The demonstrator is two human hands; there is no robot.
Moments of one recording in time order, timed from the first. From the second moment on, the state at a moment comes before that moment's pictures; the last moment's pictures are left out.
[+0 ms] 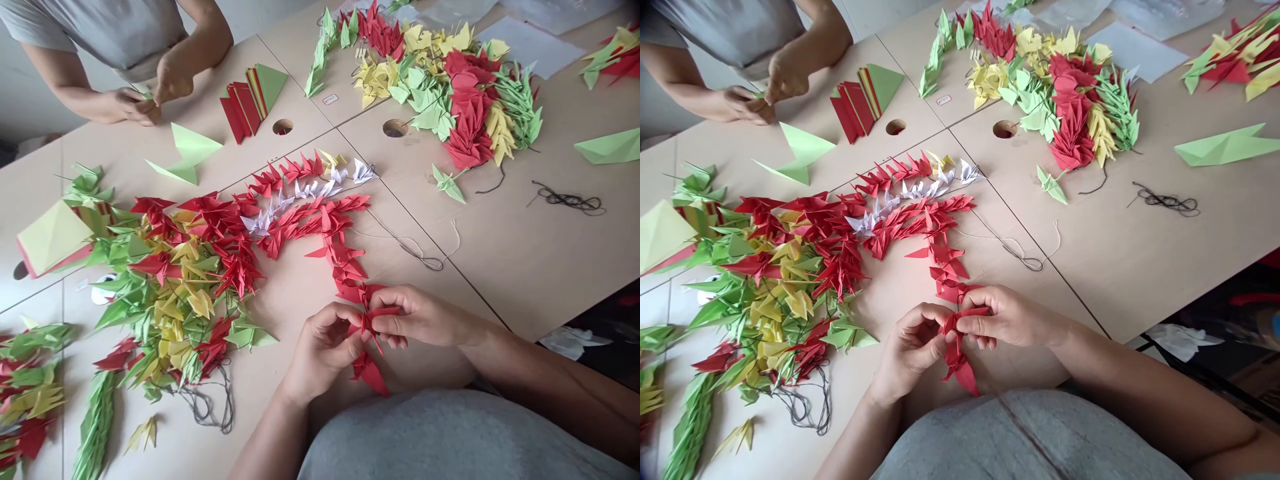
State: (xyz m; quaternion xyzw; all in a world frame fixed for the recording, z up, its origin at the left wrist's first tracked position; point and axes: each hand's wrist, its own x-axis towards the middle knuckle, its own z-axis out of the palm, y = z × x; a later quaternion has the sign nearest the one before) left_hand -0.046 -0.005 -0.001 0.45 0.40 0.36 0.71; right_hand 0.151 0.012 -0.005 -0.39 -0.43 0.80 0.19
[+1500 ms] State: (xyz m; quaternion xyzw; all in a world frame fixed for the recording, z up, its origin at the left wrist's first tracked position) left_hand -0.044 -0.004 -0.002 0.37 0.42 0.37 0.74; right_hand 0.149 0.003 -0.012 -0.41 -0.64 0.52 0.38
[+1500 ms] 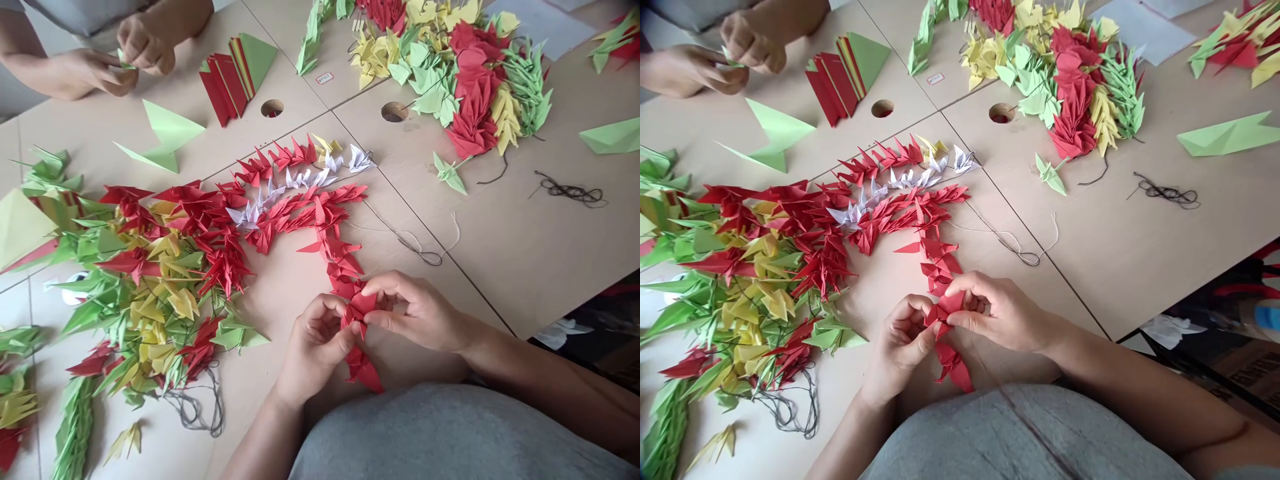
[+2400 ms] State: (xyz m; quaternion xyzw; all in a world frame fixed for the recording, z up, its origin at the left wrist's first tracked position) left_hand -0.042 -0.013 -0.008 0.49 0.47 0.37 0.64; right_hand 0.141 0.000 -0.013 -0.40 -0.80 0.19 0.41
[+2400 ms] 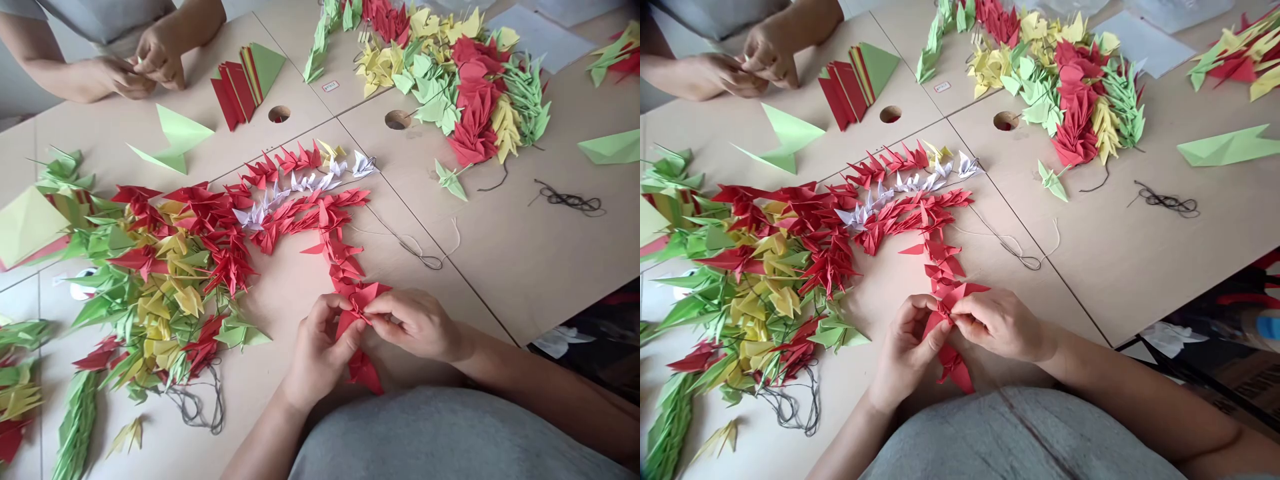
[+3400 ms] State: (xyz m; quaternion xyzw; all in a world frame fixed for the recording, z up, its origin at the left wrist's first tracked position) left_hand -0.035 -0.013 -0.006 0.42 0.55 0.35 0.63; right_hand 0.137 -0.002 -0.017 -0.42 -0.81 0.19 0.37
